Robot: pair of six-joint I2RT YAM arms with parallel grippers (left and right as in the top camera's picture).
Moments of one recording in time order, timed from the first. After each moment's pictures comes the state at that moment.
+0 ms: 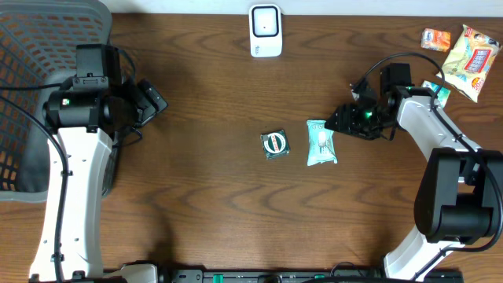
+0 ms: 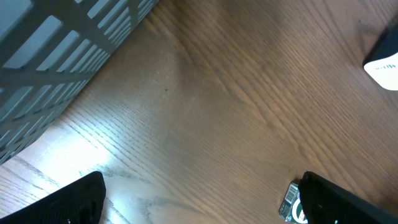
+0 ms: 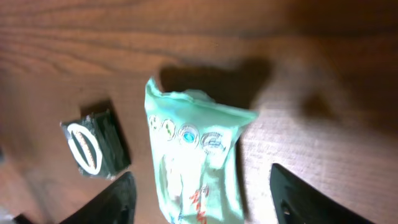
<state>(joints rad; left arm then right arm) 0.05 1.44 1.45 -1.15 0.02 -0.65 -0.03 1.89 1.25 -0.76 -0.54 0.09</state>
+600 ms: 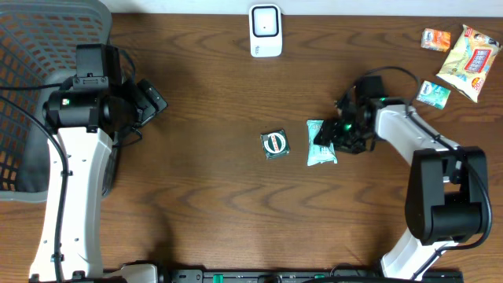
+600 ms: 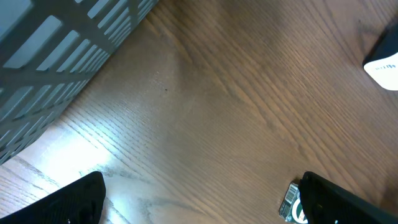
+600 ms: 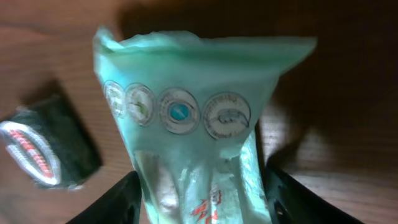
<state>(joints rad) 0.05 1.44 1.45 -1.15 0.02 -0.65 0.10 1.89 1.13 -0.68 -0.39 0.28</state>
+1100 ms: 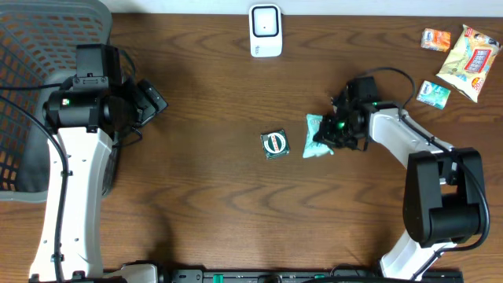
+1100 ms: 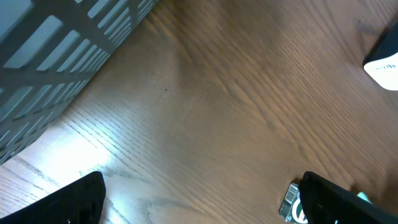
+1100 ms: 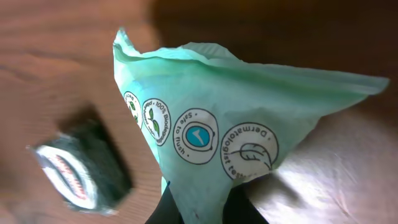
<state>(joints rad) 0.05 1.44 1.45 -1.15 0.02 -0.65 0.13 1.89 1.15 -0.57 -0.43 0.39</state>
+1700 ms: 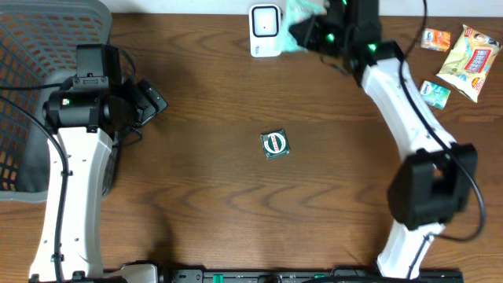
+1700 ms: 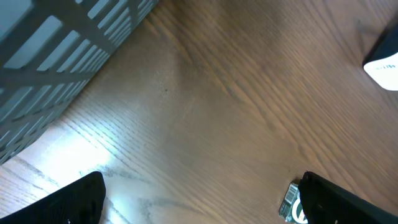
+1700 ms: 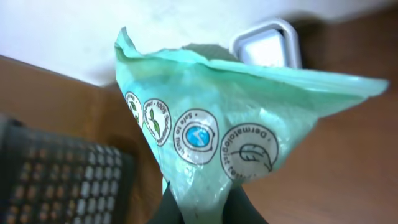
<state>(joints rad) 0.05 1.44 1.45 -1.15 0.02 -0.65 0.23 2.05 1.84 -0.35 -0.48 0.59</state>
